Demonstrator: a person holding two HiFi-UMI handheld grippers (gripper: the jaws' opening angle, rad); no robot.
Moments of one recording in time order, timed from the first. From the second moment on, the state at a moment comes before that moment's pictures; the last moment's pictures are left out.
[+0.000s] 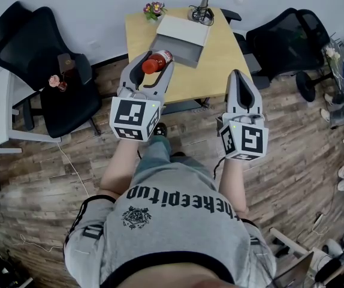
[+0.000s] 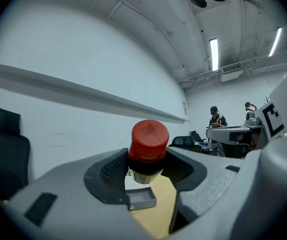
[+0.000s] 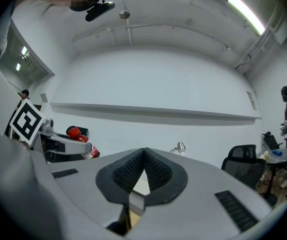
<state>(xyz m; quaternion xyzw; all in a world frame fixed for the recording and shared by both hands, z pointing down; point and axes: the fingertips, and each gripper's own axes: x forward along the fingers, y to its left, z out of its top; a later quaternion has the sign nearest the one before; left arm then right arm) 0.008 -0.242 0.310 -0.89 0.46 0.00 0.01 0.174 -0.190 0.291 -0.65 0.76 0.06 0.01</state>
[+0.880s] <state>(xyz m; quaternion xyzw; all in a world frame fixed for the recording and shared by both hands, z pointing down) 0.014 -0.231 0.301 -0.89 0.46 0.03 0.01 0.189 -0.174 0.292 -0.66 0.75 0.06 0.02</state>
